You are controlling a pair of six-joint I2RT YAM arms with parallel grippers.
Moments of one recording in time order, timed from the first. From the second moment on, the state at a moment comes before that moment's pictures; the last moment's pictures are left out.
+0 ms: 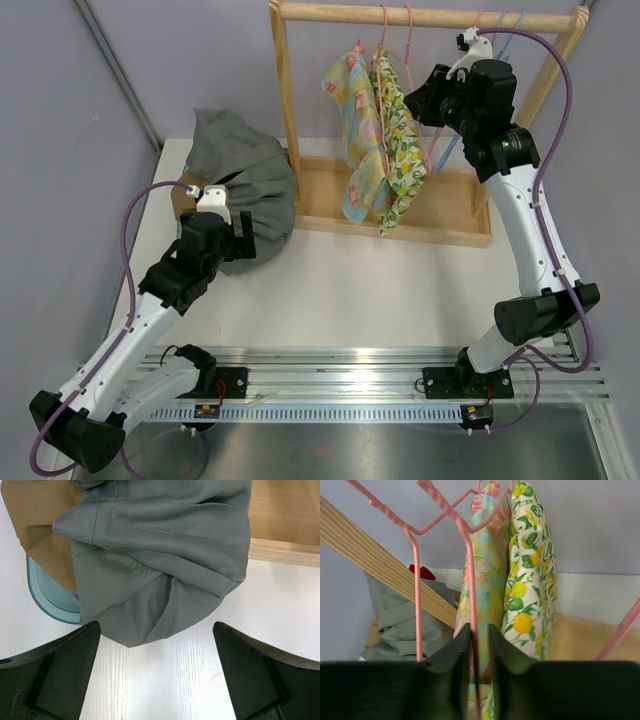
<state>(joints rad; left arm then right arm) -0.47 0.87 0.86 -0.55 -0.36 -0.28 0.25 1.61 1.96 -0.52 -0.14 0.35</state>
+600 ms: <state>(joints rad) -0.55 0.88 0.98 -0.57 -0.38 -0.25 0.25 1.60 2.18 -0.63 -0.10 0.37</state>
